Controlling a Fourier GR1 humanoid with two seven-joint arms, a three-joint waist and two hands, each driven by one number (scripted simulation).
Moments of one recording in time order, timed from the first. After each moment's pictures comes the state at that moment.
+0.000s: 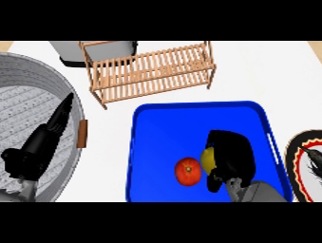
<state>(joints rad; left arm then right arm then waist) -0.06 0.48 -0.28 -1.63 0.21 0.16 0.03 -0.25 -0.25 0.62 -1.65 0.88 0.18 0.99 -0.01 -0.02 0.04</state>
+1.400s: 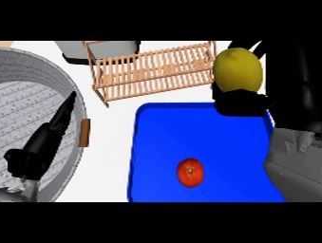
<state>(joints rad) -0.08 0.49 -0.30 -1.64 0.21 0.17 0.03 -0.77 -0.20 0.23 -1.90 0.93 0.25 1.01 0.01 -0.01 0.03</state>
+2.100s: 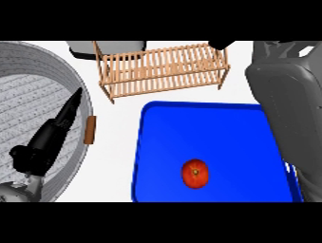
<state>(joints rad) -0.12 0.48 -0.32 -1.64 0.21 0.16 0.04 -1.08 -0.21 0.08 -1.40 0.93 0.22 0.90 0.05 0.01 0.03</state>
